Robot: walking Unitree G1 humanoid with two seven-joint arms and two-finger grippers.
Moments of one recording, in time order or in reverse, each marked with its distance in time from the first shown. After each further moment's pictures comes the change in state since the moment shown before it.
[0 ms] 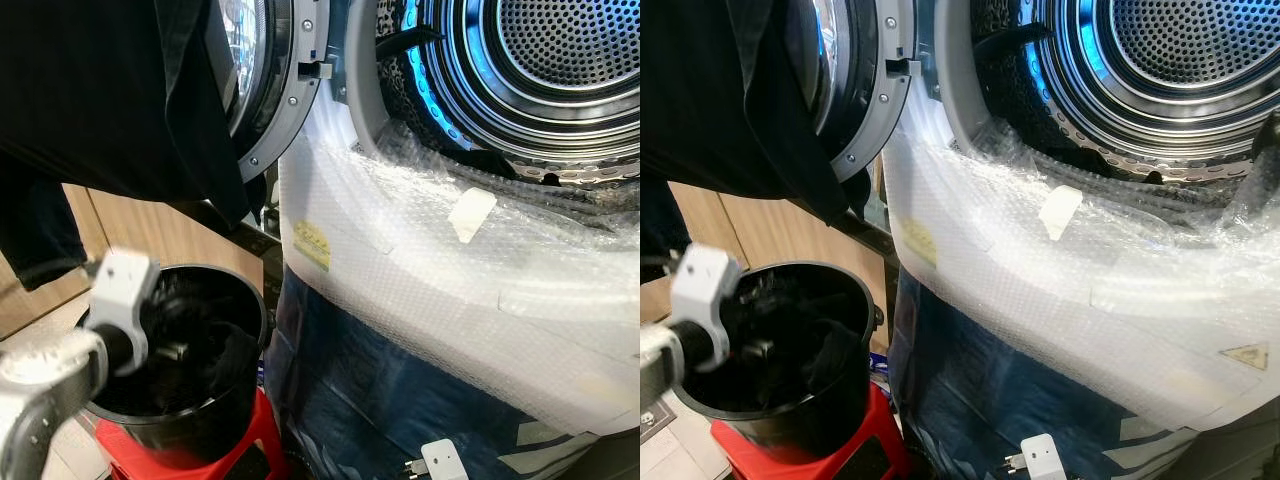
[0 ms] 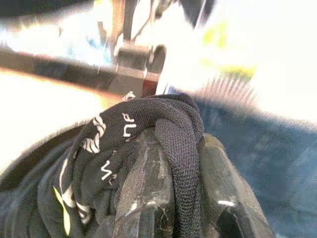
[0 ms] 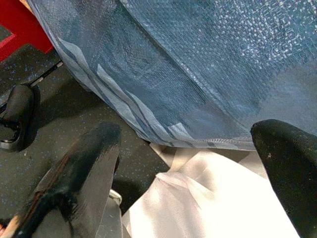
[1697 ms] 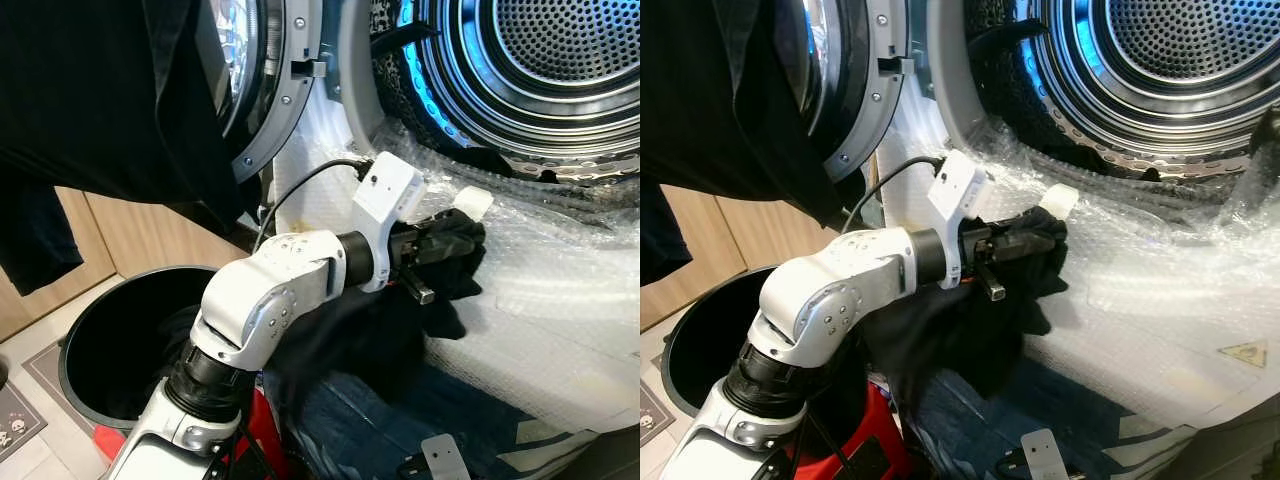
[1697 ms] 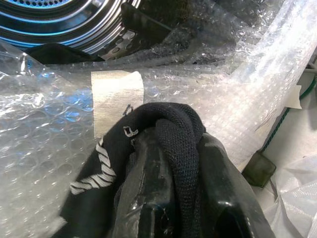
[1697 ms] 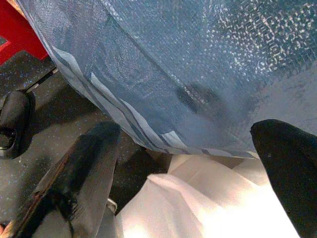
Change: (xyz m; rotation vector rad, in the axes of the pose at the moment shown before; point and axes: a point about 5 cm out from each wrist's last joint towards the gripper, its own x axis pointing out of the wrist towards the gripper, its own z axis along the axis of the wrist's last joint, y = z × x) left arm 0.088 -0.183 0.089 -0.001 -0.308 -0.829; right arm 0.000 -0.003 0.006 -0.013 -0.028 -0.018
